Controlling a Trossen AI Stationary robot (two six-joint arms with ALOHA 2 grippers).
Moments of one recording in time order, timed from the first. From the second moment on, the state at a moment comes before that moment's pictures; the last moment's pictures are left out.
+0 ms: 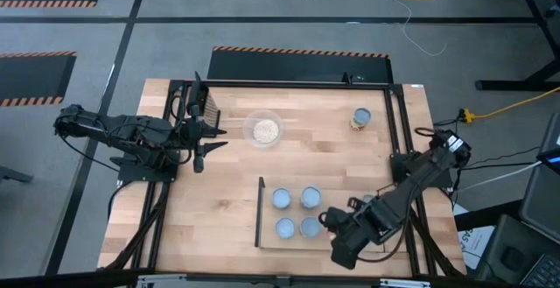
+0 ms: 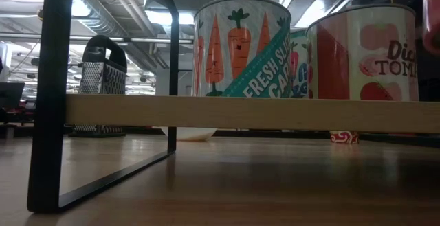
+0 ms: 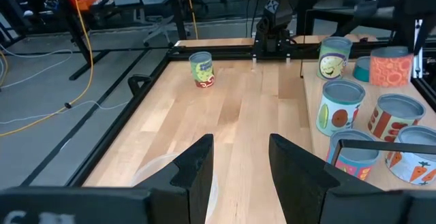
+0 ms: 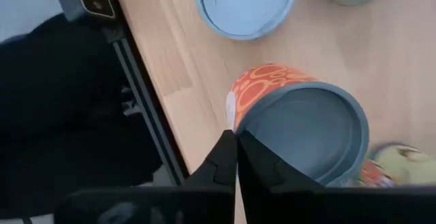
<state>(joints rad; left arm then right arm) -0.23 0.66 0.75 -0.39 -0.45 -0.04 0.71 1.76 1.58 -1.12 0.05 1.11</state>
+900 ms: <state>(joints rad) -0.23 0.66 0.75 -0.39 -0.45 -0.04 0.72 1.76 1.42 -0.96 0.05 1.12</state>
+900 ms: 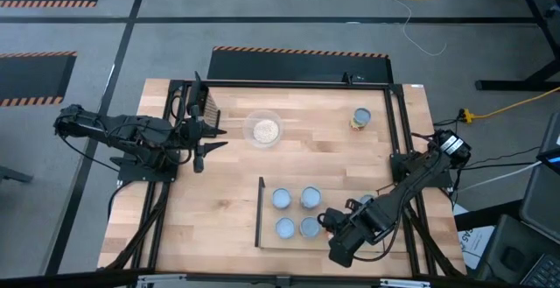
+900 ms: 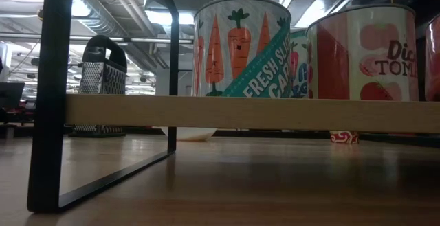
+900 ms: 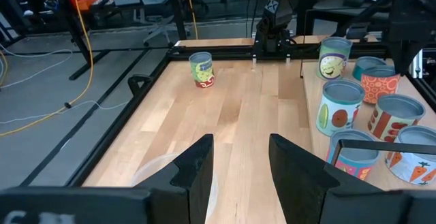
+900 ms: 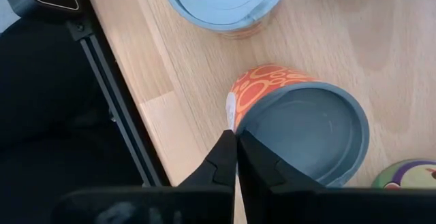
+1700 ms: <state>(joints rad) -0.23 0.66 0.75 -0.39 -0.45 -0.04 0.72 1.80 1.42 -0.94 0.03 1.12</state>
